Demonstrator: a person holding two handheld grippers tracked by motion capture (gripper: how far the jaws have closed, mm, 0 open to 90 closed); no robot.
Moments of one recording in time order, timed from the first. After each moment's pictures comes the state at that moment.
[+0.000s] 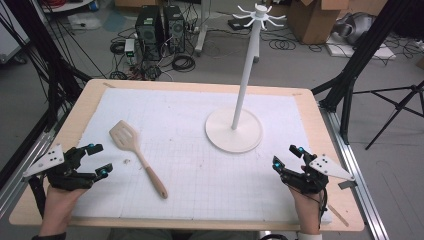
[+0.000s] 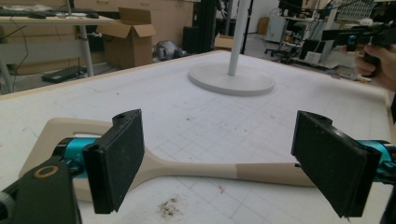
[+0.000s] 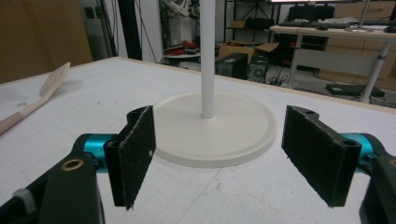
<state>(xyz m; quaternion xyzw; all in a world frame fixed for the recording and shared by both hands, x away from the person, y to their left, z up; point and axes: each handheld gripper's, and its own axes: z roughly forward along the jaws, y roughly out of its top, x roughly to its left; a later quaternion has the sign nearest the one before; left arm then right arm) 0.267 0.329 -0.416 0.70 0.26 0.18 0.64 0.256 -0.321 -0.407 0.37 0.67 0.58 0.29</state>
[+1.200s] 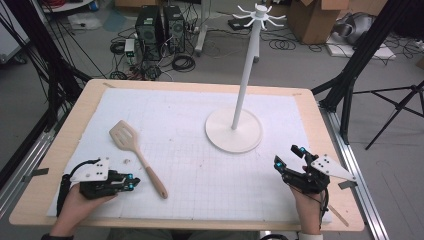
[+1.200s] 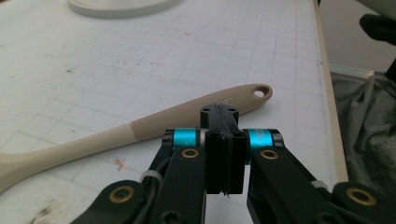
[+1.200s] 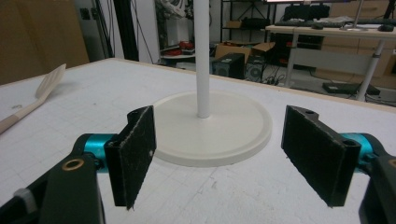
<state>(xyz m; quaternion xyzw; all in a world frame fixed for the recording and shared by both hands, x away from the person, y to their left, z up) 0.266 0.257 -0.431 0.85 0.12 0.08 0.50 0.256 -0.324 -0.407 0.38 0.66 0.57 0.30</state>
